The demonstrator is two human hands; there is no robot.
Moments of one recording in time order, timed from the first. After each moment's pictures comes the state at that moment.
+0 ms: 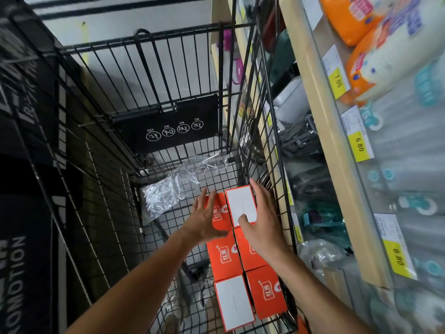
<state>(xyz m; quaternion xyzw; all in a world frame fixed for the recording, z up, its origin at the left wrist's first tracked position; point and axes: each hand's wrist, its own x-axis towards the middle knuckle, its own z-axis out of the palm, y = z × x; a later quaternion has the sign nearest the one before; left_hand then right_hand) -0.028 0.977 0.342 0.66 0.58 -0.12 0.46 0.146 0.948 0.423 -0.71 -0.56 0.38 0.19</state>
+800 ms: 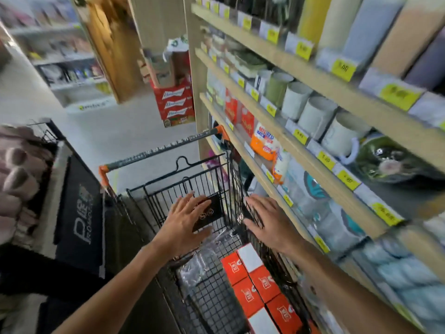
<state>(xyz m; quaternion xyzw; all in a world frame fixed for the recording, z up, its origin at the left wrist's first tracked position) -0.154 1.016 0.725 0.90 0.42 0.07 0.13 0.121 0.942 0.719 -0.68 -0.69 0.20 0.16</state>
